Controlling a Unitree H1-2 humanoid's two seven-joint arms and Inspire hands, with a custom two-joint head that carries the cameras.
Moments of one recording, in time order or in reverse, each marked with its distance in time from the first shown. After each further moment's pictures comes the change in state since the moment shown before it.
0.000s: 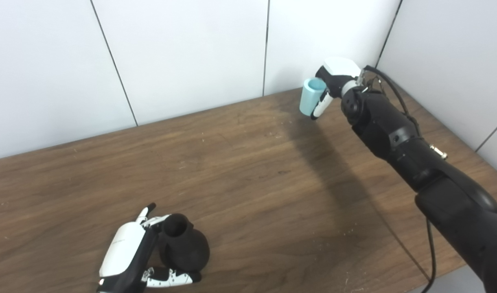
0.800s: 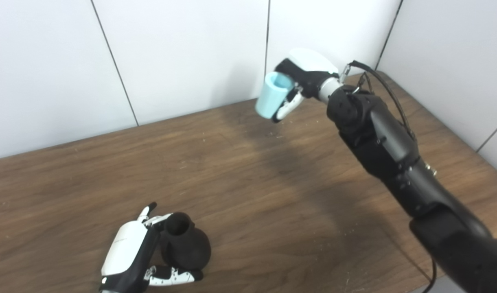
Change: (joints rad) left arm 0.001 -0.020 -0.012 -0.010 0.030 0.030 -0.001; right arm 0.114 0.125 -0.132 -0.676 -0.042 0.081 0.364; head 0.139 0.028
